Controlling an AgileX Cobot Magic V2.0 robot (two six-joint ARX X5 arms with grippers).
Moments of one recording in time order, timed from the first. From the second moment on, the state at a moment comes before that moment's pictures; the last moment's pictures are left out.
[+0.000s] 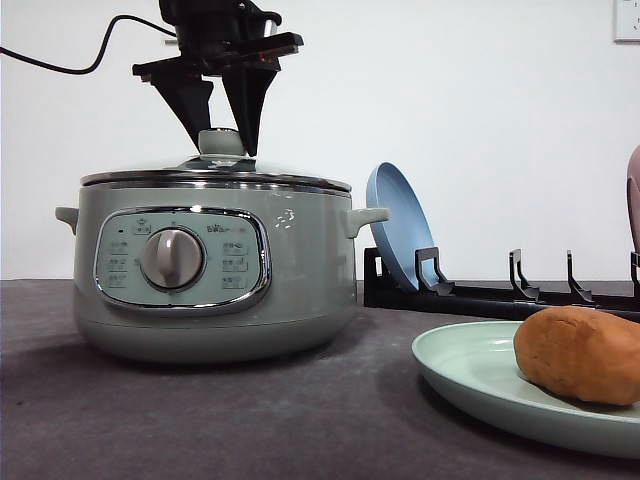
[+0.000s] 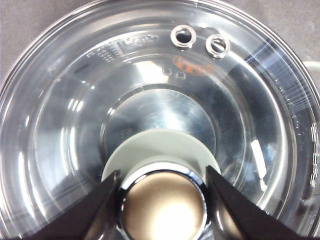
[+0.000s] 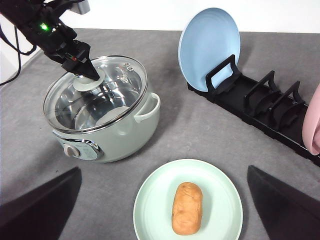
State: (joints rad) left_arx -0.49 2.08 2.27 -1.42 -0.02 -0.07; right_arx 0.42 0.61 1.29 -1.11 -0.08 0.24
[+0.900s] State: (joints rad) left_arx -0.50 2.08 2.27 -1.42 -0.04 -0.06; right_arx 0.42 0.61 1.29 -1.11 -0.08 0.24
